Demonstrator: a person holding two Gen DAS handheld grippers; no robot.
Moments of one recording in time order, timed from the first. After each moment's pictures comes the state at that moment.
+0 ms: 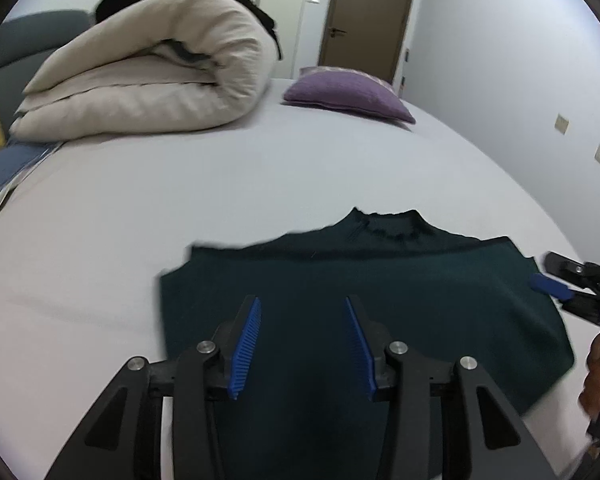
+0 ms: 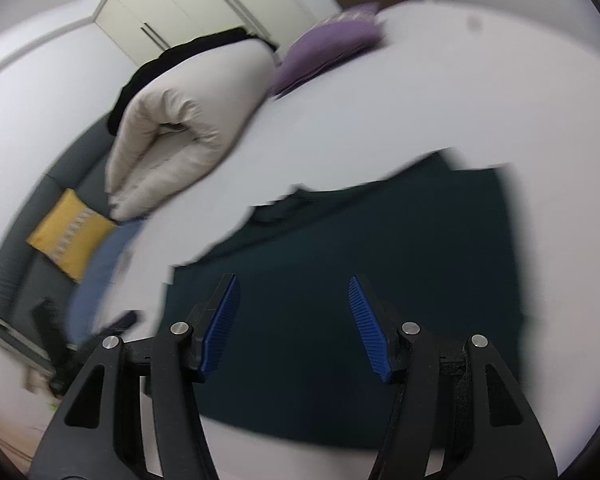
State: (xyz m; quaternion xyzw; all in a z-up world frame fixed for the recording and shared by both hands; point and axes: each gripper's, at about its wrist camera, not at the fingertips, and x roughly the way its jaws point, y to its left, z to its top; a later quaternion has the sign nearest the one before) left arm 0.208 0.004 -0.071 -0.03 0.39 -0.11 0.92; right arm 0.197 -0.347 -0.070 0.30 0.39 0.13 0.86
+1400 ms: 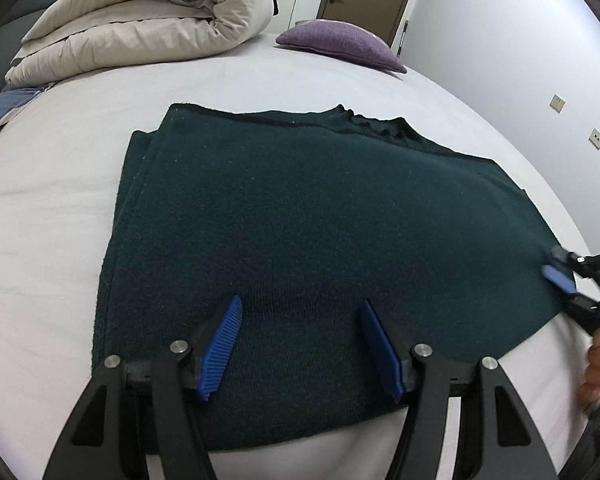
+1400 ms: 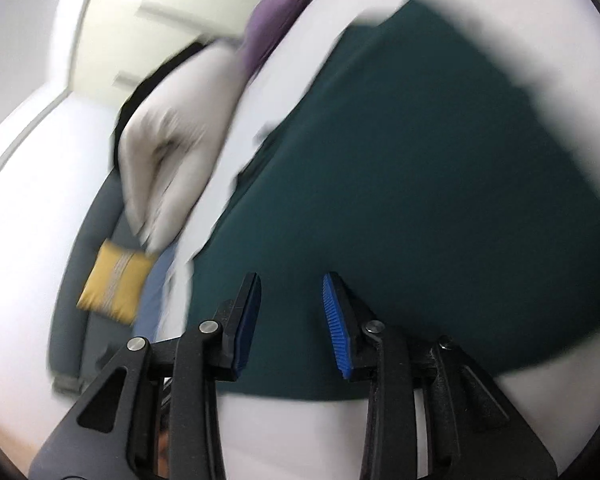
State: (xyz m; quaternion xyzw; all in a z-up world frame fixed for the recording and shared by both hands) left arm 0.127 -0.003 -0.136 -0.06 0.44 -0.13 0.89; right arm 0.121 -0.415 -0.156 0.45 0.37 0.05 0.81
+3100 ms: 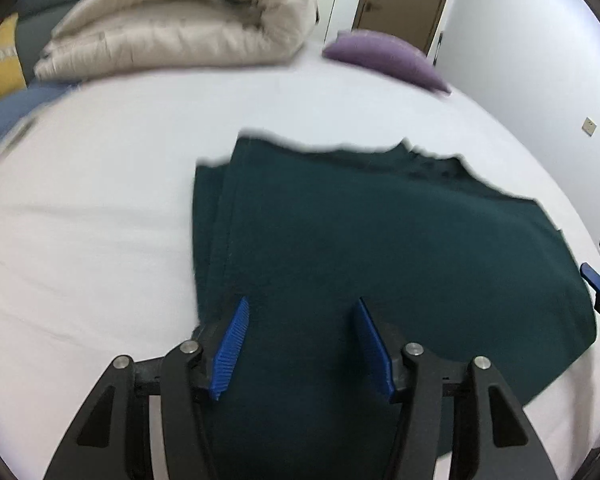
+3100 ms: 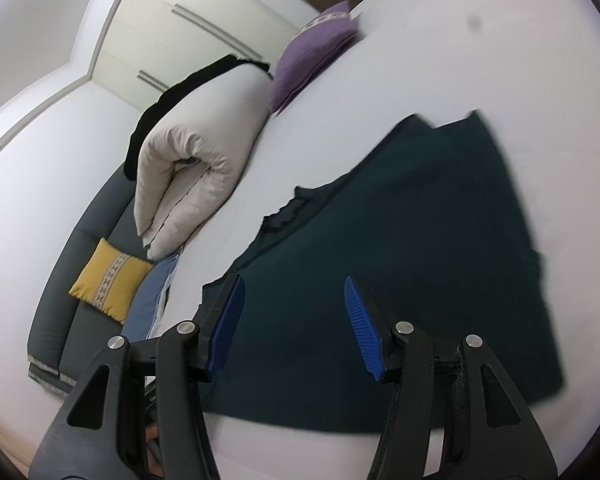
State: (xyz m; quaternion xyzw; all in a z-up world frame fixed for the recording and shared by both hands) left arm 0.161 0.054 -0.132 -0.08 0.44 -0.07 0.89; right arm 0.137 -0.400 -0.085 0.39 0.35 0.11 0.84
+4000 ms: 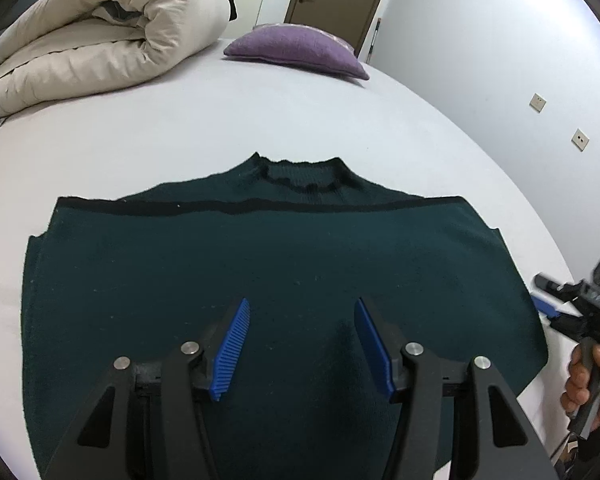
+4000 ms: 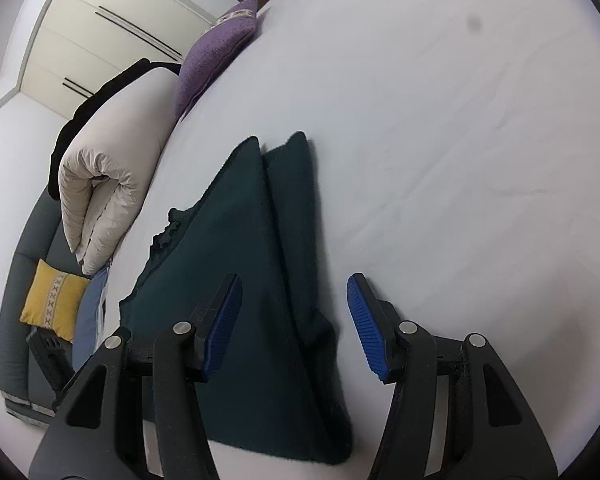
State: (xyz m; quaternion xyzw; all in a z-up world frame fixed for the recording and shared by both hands) left arm 0.209 -0.065 -0.103 -0.06 0.44 -0.18 0.88; right arm 0.124 -0.492 -0.116 0.37 0.41 -0.02 0.83
